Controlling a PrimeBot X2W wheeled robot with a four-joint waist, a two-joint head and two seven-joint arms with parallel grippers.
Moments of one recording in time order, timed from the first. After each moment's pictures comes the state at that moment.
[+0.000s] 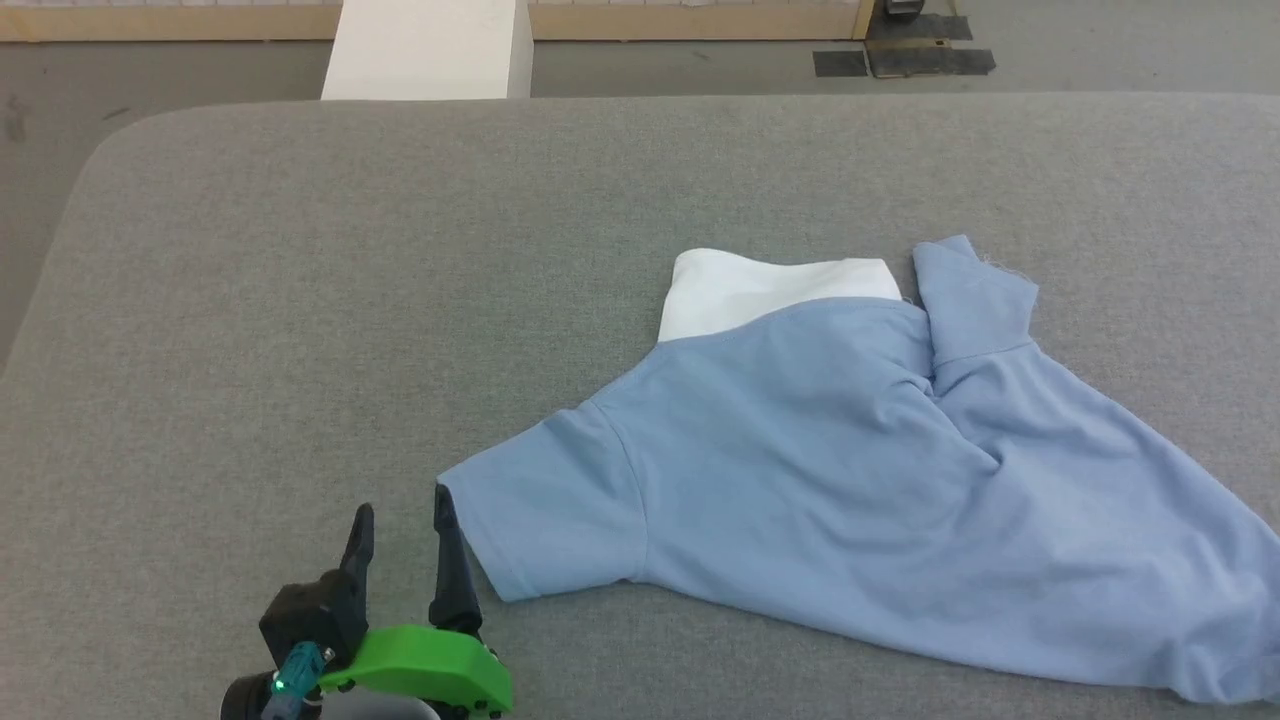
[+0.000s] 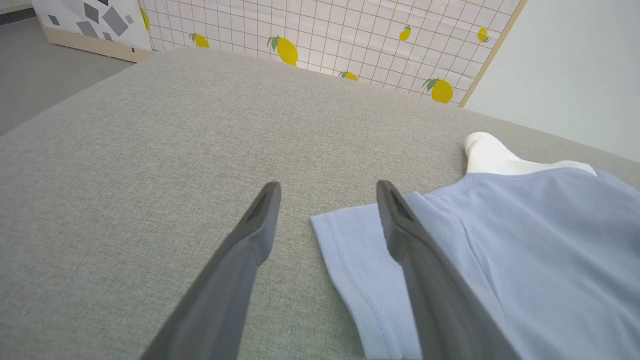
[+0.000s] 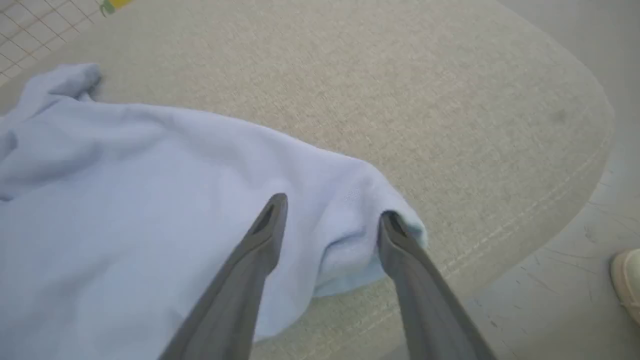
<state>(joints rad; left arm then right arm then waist) 0.04 0.21 -0.37 -0.04 -0.49 0.40 -0.23 0.11 -0.05 -0.64 0.08 0.33 0.13 0.33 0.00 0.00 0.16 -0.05</state>
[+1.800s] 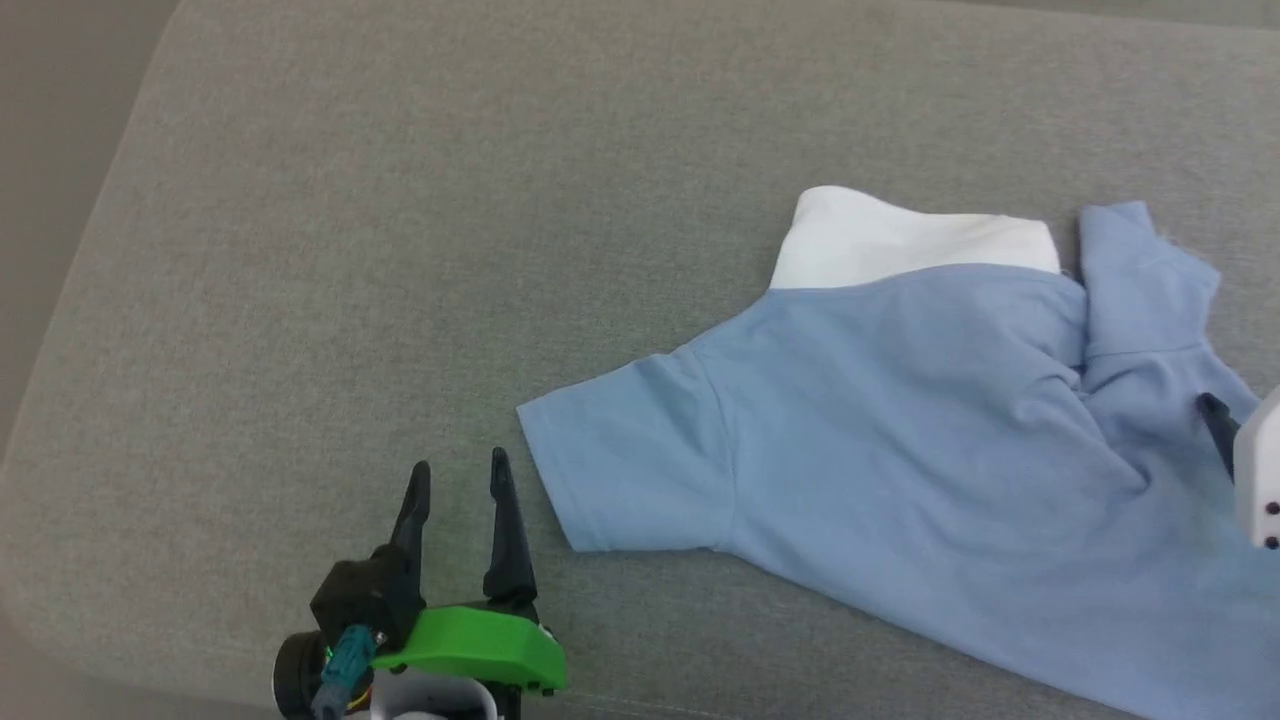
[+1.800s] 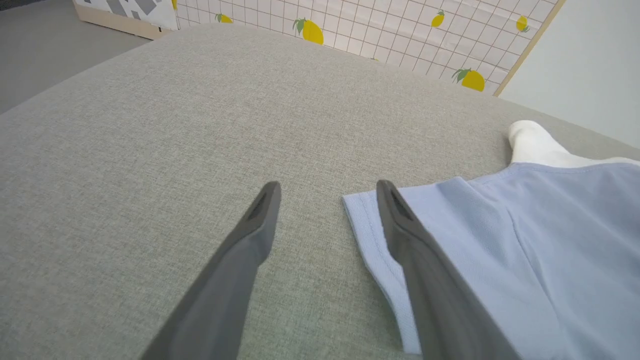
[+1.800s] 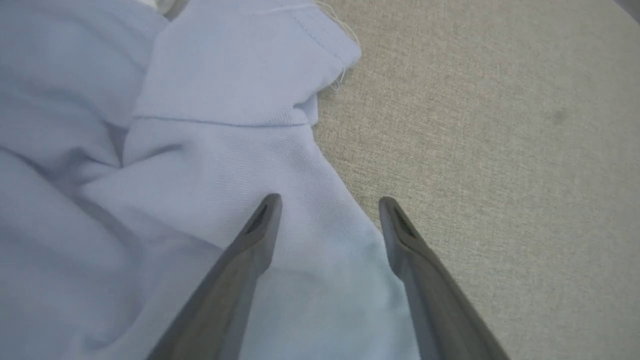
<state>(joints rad) 0.00 0.12 -0.38 -0.04 -0.42 0.34 -0.26 -0.26 -0.44 -0.12 0.10 0.22 0.13 0.71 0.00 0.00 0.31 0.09</state>
